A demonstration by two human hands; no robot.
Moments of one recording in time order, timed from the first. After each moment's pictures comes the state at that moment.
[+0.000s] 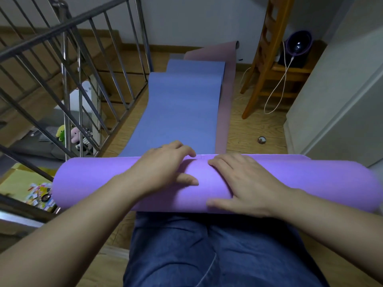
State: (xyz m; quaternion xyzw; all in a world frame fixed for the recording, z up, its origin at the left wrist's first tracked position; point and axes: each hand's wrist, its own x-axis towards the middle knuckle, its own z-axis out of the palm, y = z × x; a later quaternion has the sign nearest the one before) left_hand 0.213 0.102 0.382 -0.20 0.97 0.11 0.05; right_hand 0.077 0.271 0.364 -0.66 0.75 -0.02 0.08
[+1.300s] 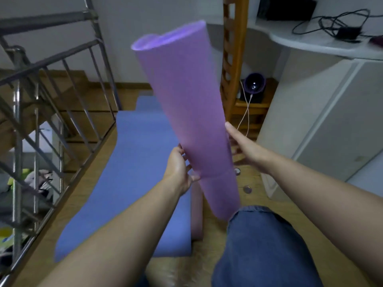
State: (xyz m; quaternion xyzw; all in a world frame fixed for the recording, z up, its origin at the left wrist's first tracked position) left_hand 0.012 0.090 0.377 -0.35 0.39 0.83 -0.17; right_hand -0.102 0.206 0.409 -0.27 0.78 -0.45 0.35
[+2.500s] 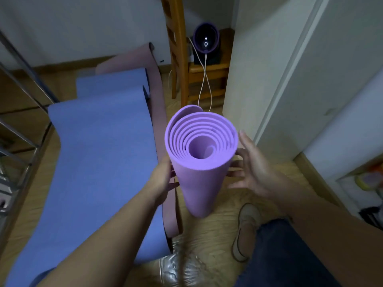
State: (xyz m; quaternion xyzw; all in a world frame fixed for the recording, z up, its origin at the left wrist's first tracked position) left_hand -0.107 0.103 0.268 -0.33 0.64 0.70 0.00; right_hand -0.193 0.289 0.299 0.08 0.62 -0.66 0.42
